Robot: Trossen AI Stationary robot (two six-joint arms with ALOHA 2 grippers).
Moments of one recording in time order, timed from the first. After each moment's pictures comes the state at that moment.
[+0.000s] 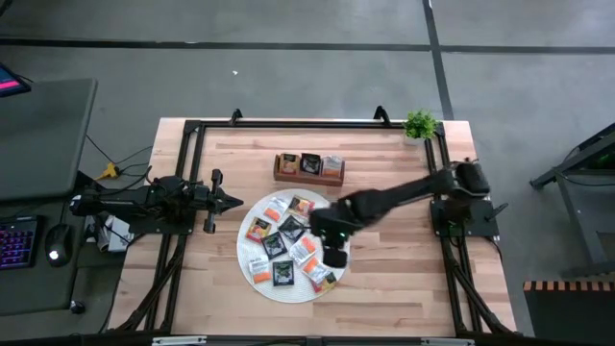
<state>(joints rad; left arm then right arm) -0.03 0.01 0.01 0.01 0.01 0.07 0.20 1.85 1.46 -0.78 -0.15 0.44</state>
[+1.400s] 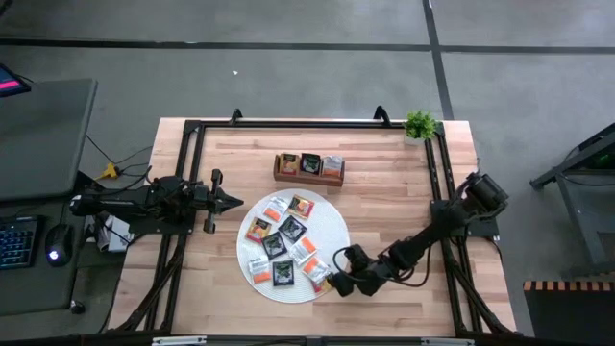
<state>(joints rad) -0.03 0.01 0.01 0.01 0.01 0.07 0.60 1.81 0.87 0.15 0.27 1.67</state>
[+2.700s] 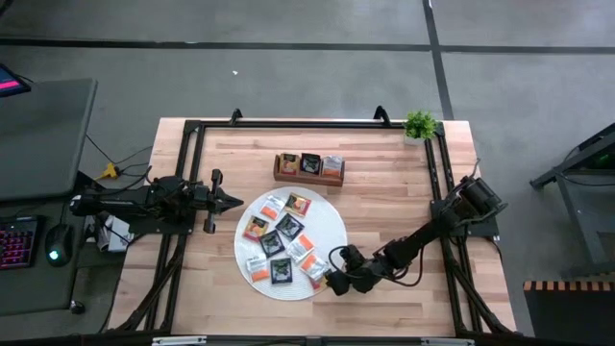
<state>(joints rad) -0.03 0.01 0.01 0.01 0.01 0.07 0.57 1.88 0.87 0.25 0.24 1.66</state>
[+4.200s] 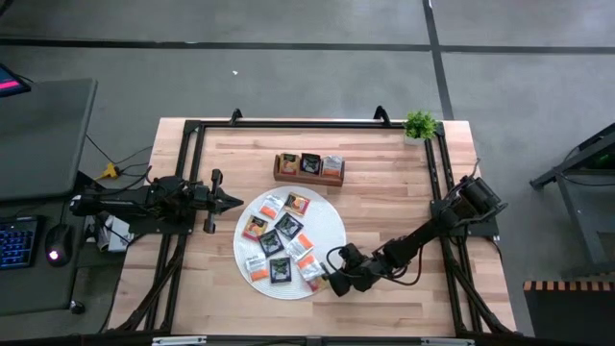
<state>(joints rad) -0.03 0.01 0.01 0.01 0.01 0.07 0.56 1.88 0.87 0.22 0.23 1.56</state>
